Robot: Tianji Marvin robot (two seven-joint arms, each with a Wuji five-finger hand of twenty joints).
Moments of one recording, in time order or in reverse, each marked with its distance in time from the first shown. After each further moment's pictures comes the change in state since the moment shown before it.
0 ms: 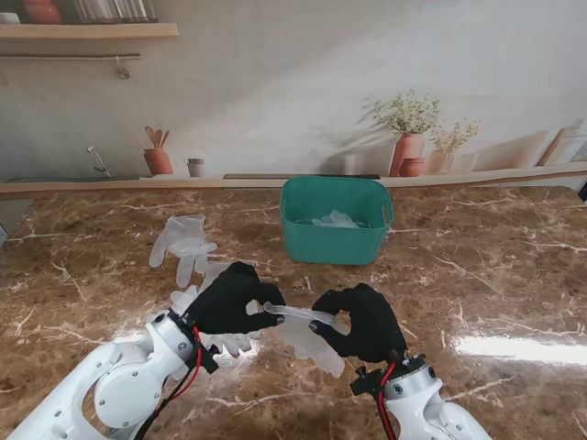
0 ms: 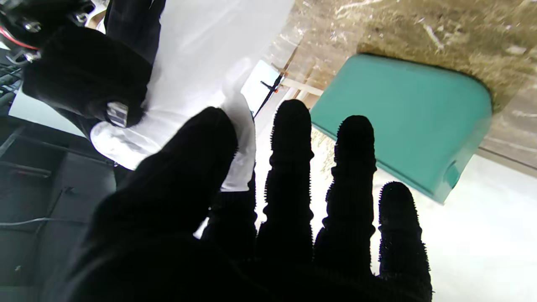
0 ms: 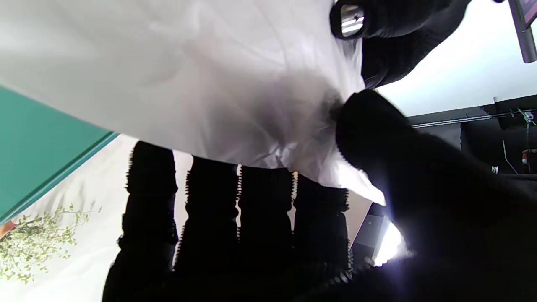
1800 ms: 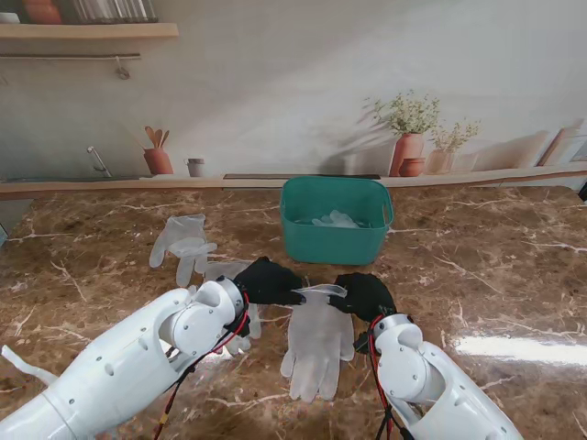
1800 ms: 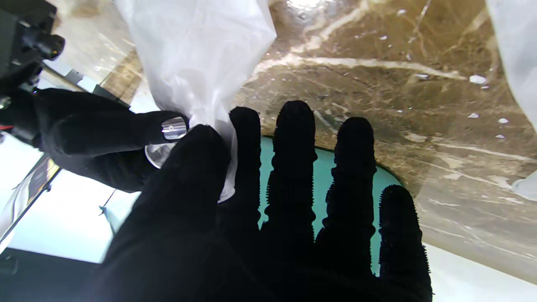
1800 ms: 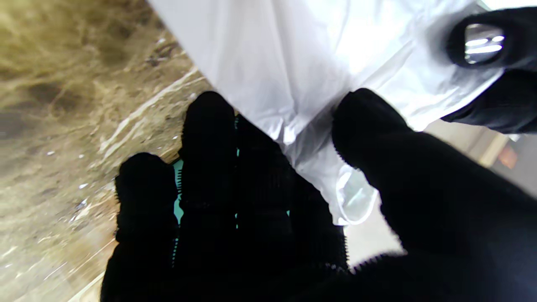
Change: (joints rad) left arm -0.532 -0.031 0.472 0.454 -0.095 0.321 -0.058; right arm 0.397 -0.013 -0.145 0.421 0.277 0.401 0.209; left_hand 0.068 0.198 -0.285 0.010 0.033 0.046 -0.031 0.249 -0.011 0.023 0.098 -0.023 -0.012 -0.001 -0.023 0.022 -0.025 0.000 -0.037 0.000; right_hand 0.018 -0.010 -0.004 0.000 0.039 0.085 0.077 -0.160 0.138 0.039 -0.004 -0.070 0.153 0.032 0.170 0.053 0.134 0.002 0.299 0.049
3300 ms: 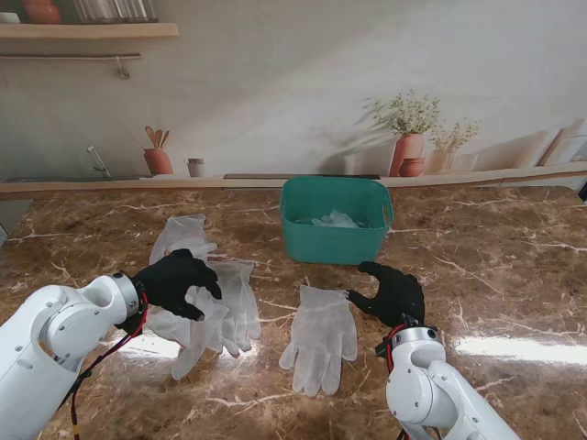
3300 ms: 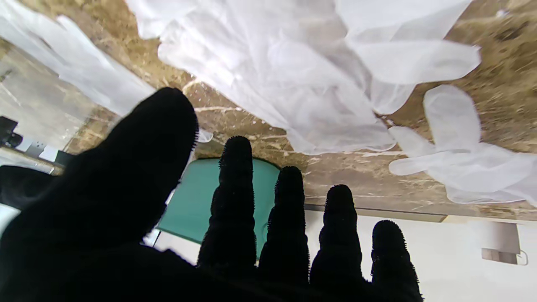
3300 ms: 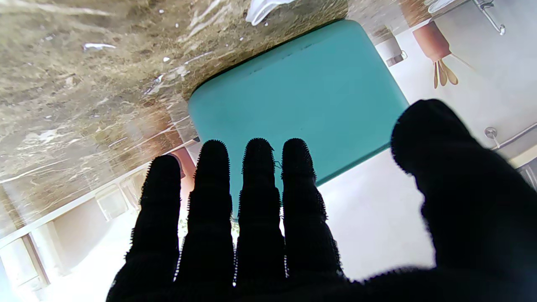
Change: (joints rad) left arm 0.330 0.122 -0.628 -0.226 0.273 -0.338 -0.356; right arm -0.154 0.002 0.098 -0.162 -0.242 0.160 -0.149; left_hand -0.315 -0.373 0.465 0.022 -0.185 -0.044 -0.431 -0.373 -0.558 -0.041 -0.341 -0.438 -0.476 -0.124 -0.337 -0.292 -0.089 -0.125 -0.570 -0.024; right_hand -0.157 0.133 -0.296 0.127 -0.373 0.129 -0.669 0.056 -0.662 0.009 -0.271 -0.365 -0.493 -0.007 -0.651 -0.319 -0.376 -0.072 -0.656 -0.283
